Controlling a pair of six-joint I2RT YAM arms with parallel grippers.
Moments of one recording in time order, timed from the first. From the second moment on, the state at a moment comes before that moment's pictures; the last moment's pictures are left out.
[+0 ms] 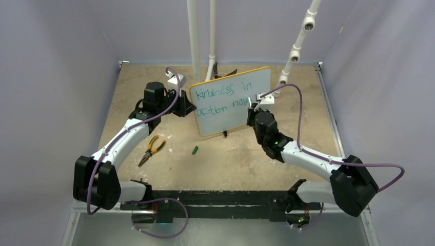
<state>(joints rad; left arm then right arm) -0.28 1.31 0.93 -0.09 0.49 -0.16 0.69 1.24 0.61 0.41 0.59 0.25</state>
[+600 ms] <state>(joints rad) -0.28 1.31 0.93 -0.09 0.49 -0.16 0.69 1.12 0.51 0.38 0.55 0.31</state>
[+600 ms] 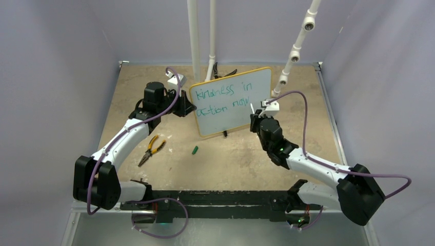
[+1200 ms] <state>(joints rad) -0.28 1.31 0.93 -0.09 0.49 -0.16 0.66 1.21 0.51 0.41 0.53 0.29</state>
